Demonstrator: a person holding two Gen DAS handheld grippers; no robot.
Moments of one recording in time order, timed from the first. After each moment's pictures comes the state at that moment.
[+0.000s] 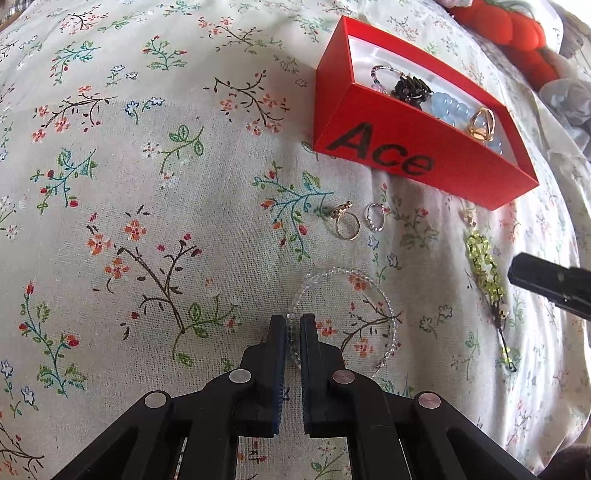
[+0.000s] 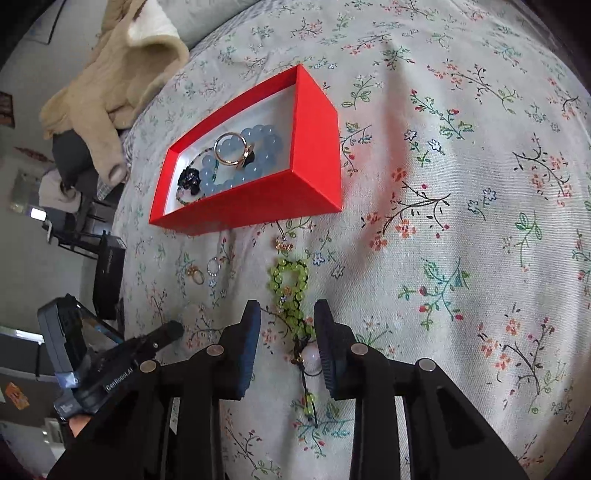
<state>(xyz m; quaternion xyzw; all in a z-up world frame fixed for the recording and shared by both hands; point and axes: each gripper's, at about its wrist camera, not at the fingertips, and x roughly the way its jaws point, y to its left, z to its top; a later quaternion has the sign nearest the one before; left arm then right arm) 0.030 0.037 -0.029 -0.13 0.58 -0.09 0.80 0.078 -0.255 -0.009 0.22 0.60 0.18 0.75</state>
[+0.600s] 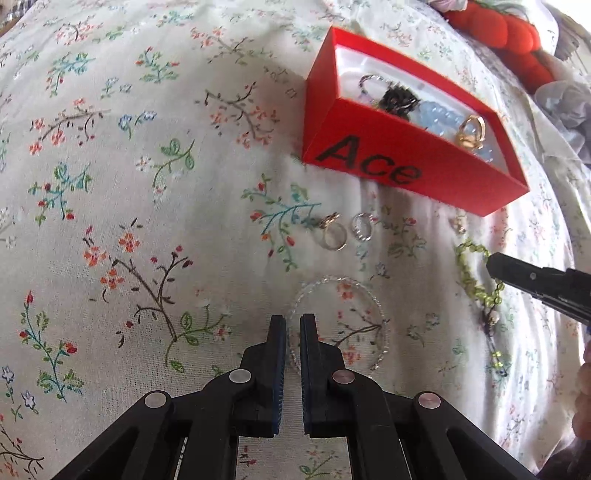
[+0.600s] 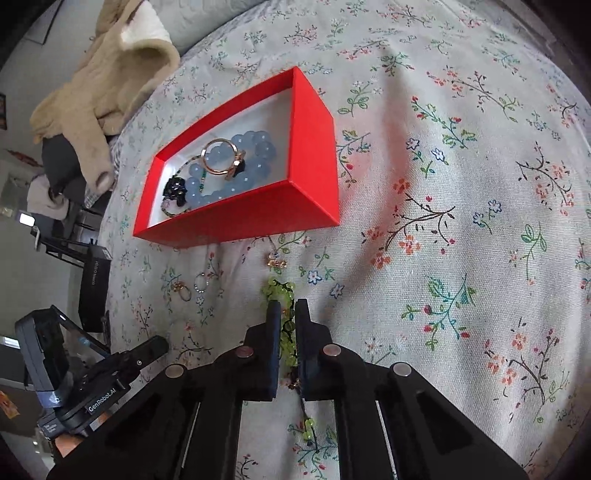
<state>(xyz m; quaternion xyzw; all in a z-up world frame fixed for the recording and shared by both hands) 0.035 0.028 -0.021 -0.13 0.57 -0.10 0.81 0.073 -0.241 -0.001 0.19 0.58 0.17 0.78</state>
